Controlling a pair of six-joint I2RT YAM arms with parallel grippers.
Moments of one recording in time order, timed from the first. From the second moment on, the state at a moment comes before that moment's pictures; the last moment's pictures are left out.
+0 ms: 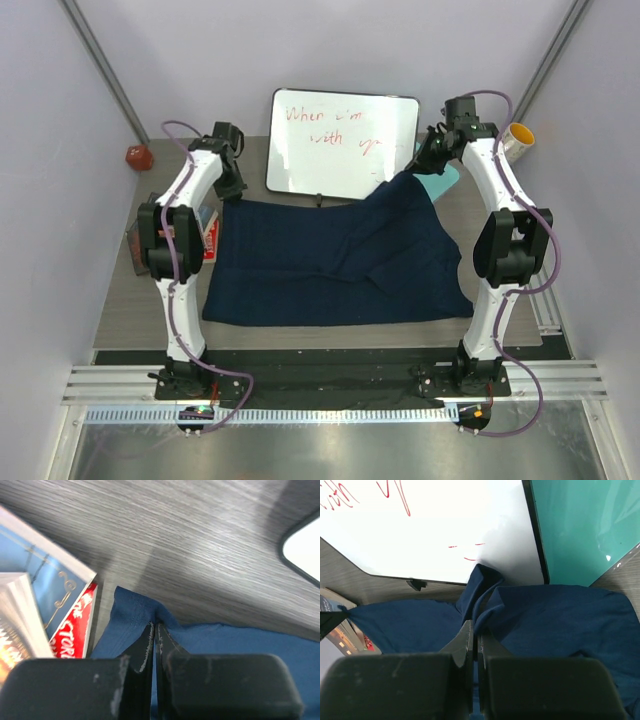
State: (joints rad) left arm -0.14 2.16 1.91 -0.95 -0.17 -0.47; right arm 0.05 2.01 1.92 -0.83 -0.30 0.52
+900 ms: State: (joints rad) left arm -0.14 1.77 1.59 -0.82 -0.20 -0.41; right arm 0.05 2.07 2.01 -0.99 -0.12 0.50
